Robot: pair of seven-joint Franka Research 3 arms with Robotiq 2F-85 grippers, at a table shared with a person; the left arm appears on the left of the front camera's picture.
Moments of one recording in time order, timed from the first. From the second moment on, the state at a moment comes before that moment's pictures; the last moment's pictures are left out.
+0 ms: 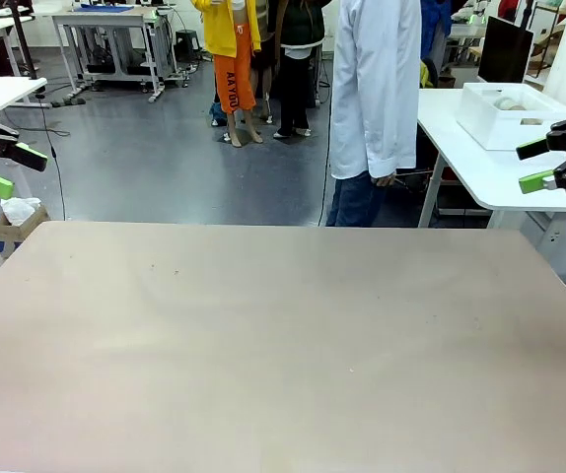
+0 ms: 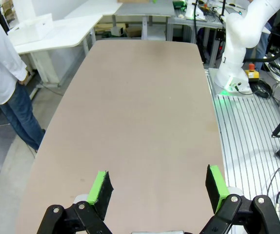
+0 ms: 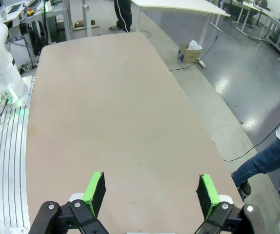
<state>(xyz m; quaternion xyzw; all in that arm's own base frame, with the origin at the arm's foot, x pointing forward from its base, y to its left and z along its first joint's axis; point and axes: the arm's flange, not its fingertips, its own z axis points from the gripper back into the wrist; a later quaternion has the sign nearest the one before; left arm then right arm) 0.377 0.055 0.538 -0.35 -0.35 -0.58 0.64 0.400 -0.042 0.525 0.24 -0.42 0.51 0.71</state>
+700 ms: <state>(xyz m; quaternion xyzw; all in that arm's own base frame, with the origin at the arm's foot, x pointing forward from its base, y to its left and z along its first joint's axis) 0.377 0.055 0.538 -0.35 -0.35 -0.58 0.64 0.400 -0.042 0.525 0.24 -0.42 0.51 0.71</state>
